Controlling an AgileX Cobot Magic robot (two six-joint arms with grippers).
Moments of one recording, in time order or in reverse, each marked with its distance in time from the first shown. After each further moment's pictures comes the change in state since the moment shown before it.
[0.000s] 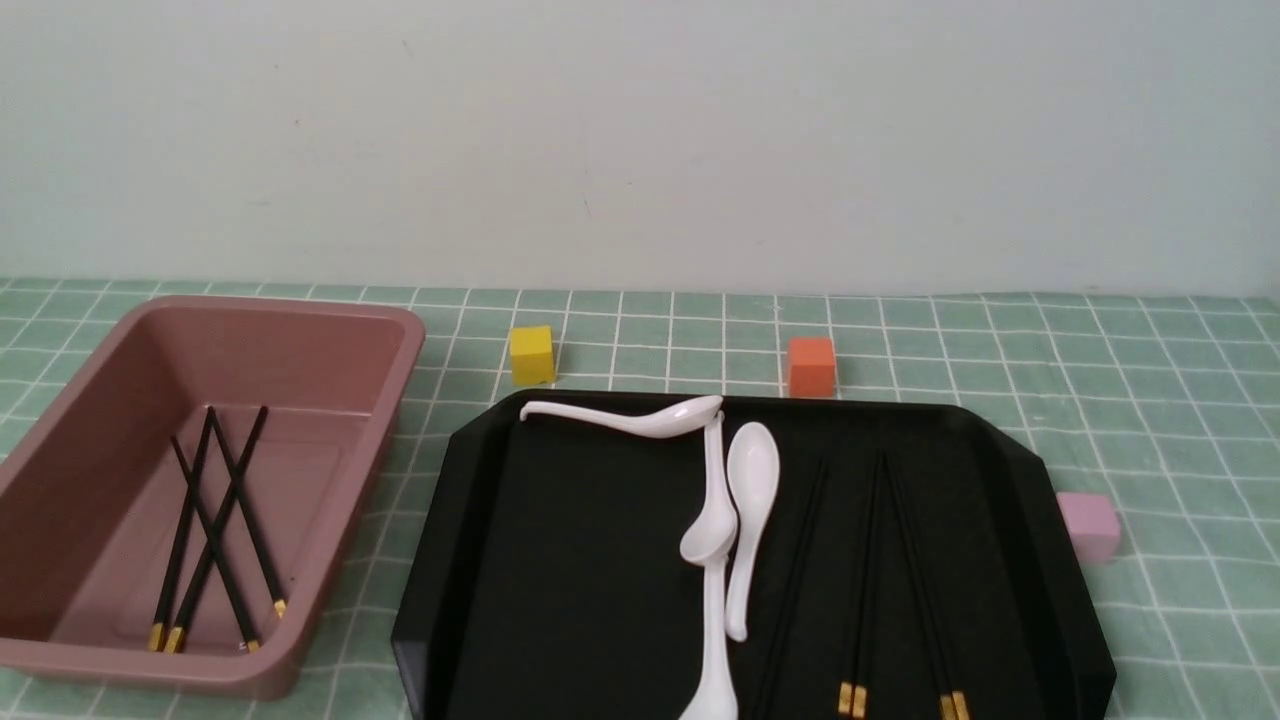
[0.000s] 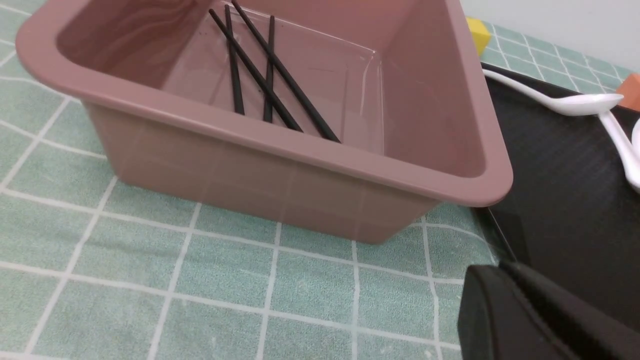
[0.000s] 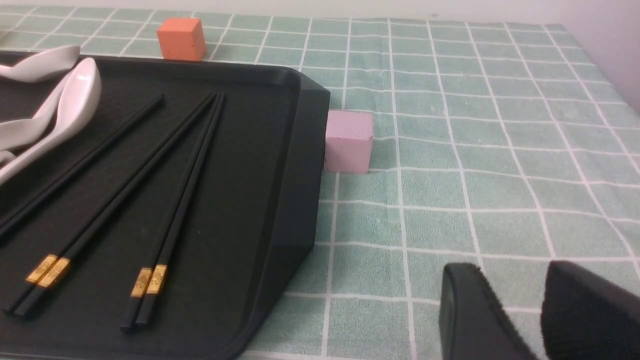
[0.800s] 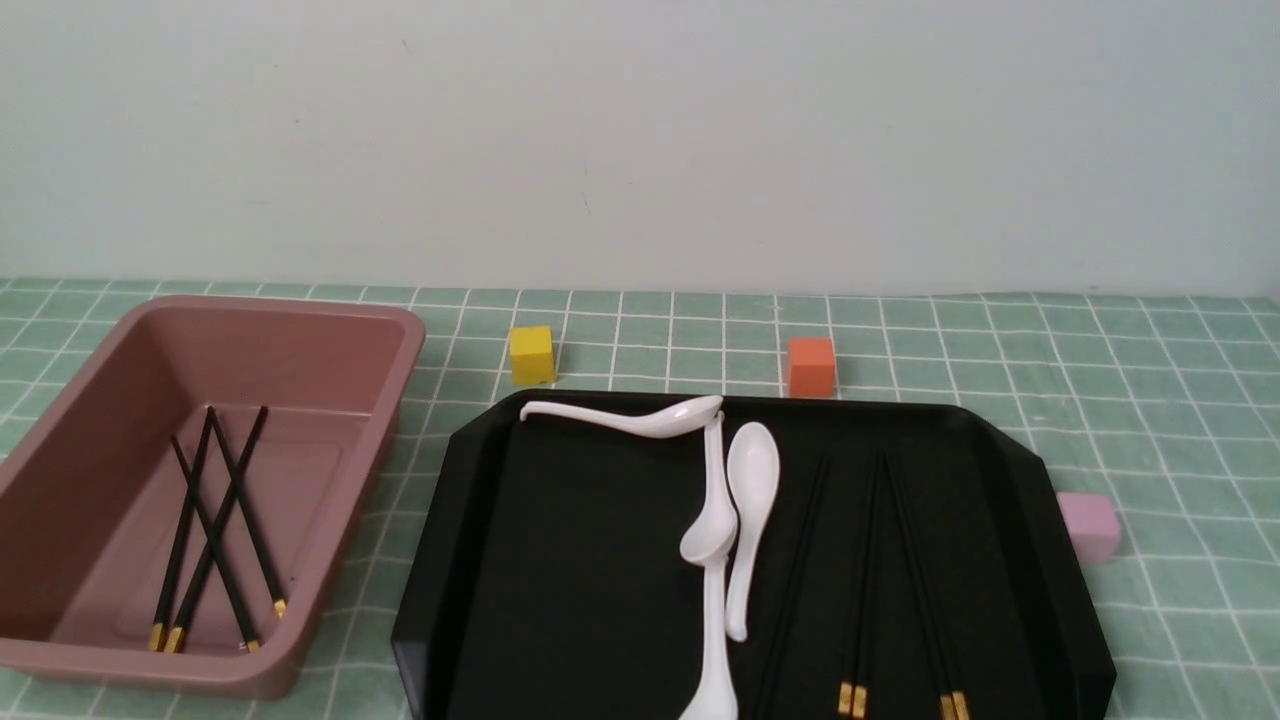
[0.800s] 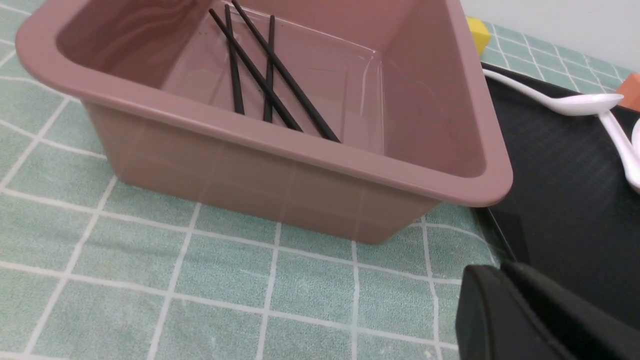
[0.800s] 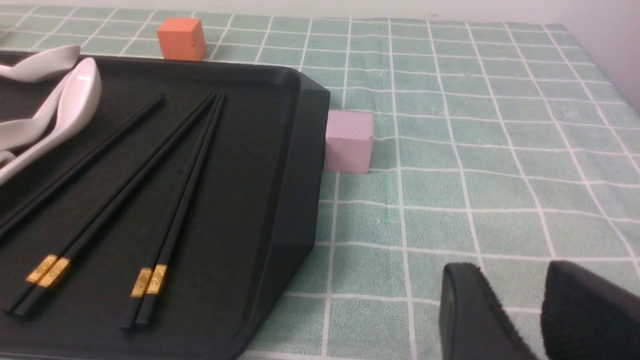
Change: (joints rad) right arm 0.000 0.000 0.000 0.000 0.000 0.000; left arm 0.000 0.000 0.000 0.000 0.000 0.000
